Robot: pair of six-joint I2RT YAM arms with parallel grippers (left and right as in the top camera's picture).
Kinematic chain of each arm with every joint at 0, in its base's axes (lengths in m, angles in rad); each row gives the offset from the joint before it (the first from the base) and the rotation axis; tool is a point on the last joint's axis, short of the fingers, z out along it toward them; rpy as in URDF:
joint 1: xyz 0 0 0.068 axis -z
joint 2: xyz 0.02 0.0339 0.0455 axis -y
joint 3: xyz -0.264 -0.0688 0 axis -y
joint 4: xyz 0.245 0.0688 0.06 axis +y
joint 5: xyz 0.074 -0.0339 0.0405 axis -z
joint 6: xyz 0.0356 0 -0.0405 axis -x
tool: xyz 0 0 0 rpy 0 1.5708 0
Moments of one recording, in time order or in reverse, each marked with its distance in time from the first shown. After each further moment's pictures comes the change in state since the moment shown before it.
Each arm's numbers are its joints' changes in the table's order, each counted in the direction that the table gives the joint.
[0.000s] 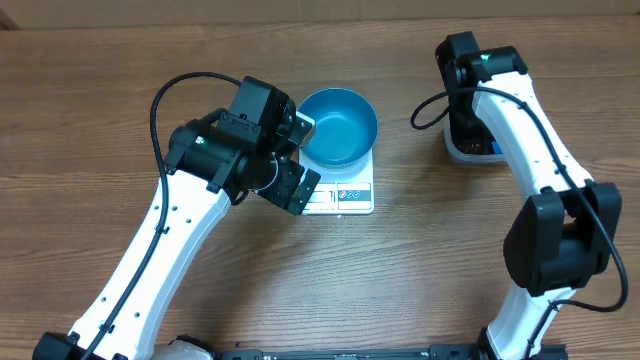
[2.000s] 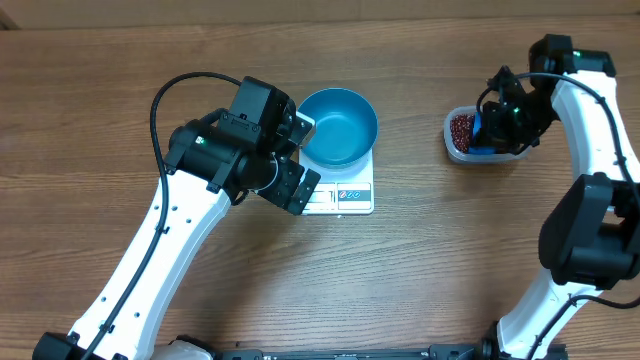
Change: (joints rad) left arm 0.000 0.000 0.000 0.000 0.000 0.000; right arm 0.332 -0.028 0.002 0.002 -0.868 0.338
